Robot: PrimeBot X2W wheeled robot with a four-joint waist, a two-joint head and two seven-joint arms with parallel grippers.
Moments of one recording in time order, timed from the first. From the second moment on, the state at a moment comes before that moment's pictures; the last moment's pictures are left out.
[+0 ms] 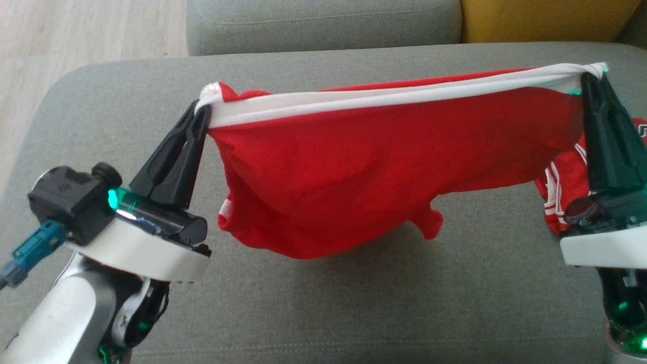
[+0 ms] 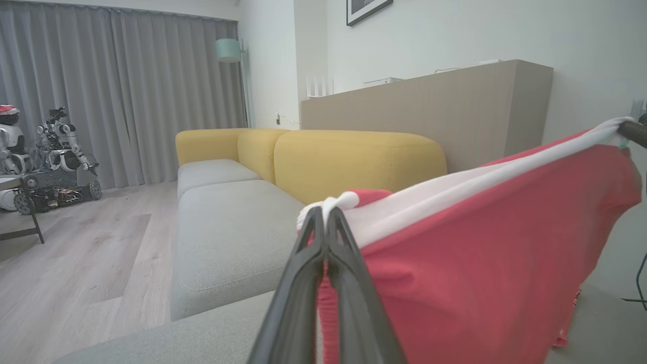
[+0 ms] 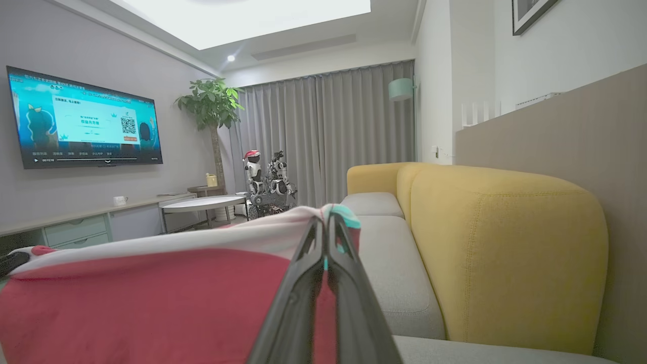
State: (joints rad) left arm -0.25 0.48 -0.44 -0.39 -0.51 0.17 0.00; right arm -0.11 -0.09 -0.02 -0.54 0.31 0.13 0.30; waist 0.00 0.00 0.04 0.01
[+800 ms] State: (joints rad) left arm -0.93 0.31 -0.40 0.27 -0.56 -0.02 -0.16; right arm -0.89 -0.08 0.03 0.17 0.42 0.13 0.15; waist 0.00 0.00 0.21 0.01
